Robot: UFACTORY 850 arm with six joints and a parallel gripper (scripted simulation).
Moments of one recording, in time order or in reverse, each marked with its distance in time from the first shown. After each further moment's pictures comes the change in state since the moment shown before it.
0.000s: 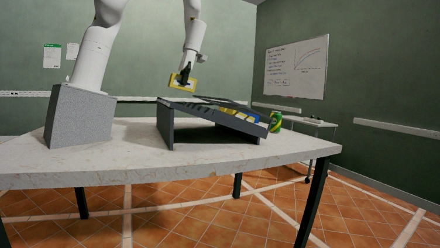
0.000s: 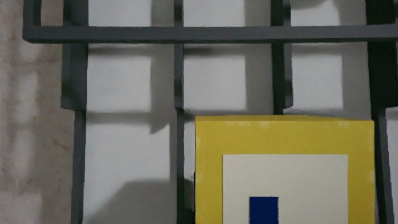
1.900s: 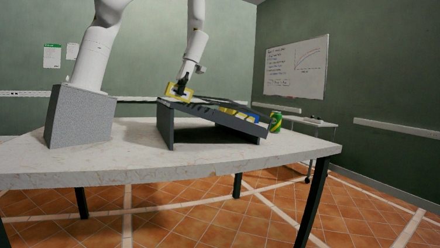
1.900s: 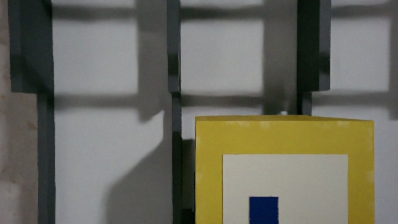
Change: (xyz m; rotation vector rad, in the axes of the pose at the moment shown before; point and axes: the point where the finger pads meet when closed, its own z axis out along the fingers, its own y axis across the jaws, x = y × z) arm -0.005 -0.001 0.049 -0.002 -0.105 0.001
